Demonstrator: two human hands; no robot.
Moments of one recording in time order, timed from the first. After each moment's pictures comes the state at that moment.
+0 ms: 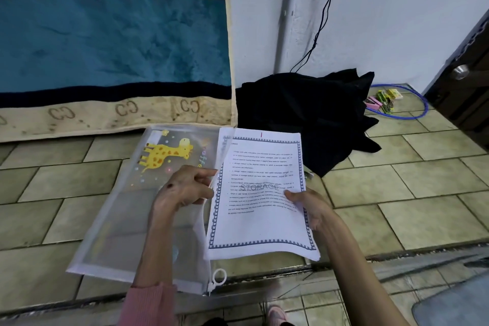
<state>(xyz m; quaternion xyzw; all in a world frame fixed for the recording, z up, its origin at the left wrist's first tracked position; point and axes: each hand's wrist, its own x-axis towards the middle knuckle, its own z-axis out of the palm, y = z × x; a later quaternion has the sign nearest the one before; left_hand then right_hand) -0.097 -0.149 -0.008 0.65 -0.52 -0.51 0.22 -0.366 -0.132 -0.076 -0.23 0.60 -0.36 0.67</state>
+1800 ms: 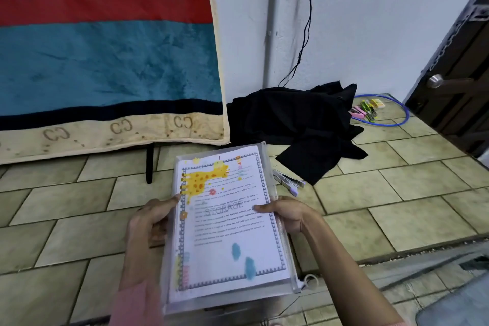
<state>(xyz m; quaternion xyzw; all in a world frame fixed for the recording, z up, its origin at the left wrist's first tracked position) -0.045 -0.146 -0.042 0.77 -0.31 -0.53 0.20 -0.339 -0.138 -0.054 -0.33 0.52 -0.20 0.76</state>
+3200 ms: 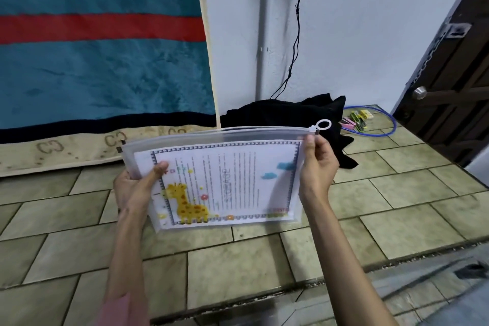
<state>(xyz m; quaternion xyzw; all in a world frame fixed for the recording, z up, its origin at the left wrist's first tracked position) -0.072 -0.145 0.029 0.61 -0.35 -0.36 0.61 -0.346 -0.143 0.047 -0.34 0.50 -0.75 0.25</state>
